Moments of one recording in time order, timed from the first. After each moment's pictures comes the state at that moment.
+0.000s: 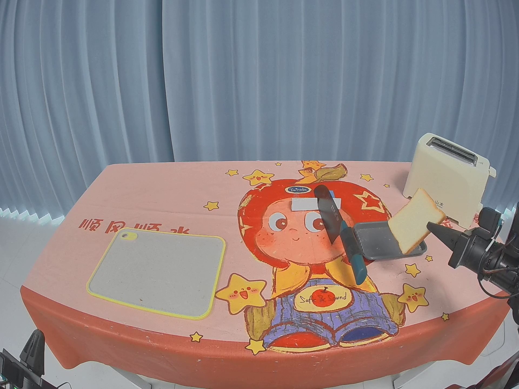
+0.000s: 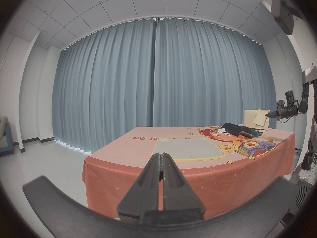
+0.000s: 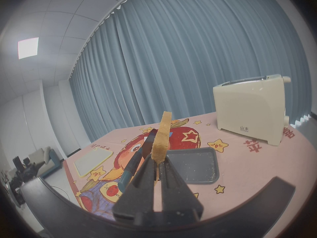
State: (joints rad) left arm 0.00 0.02 -0.02 0.00 0.01 -0.01; right arm 0.10 1.49 -0.22 -1.04 0.36 0.27
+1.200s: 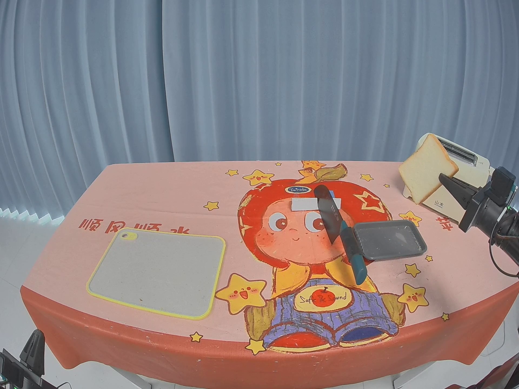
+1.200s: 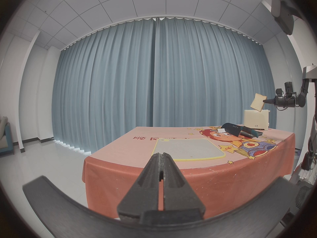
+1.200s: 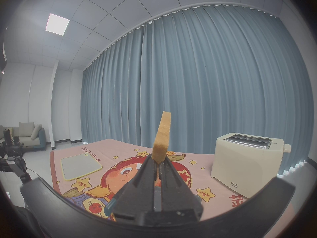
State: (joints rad) left arm 0.00 0.02 -0.02 0.00 0.01 -0.01; right arm 0.08 1.44 -0.39 -1.04 0.36 0.05
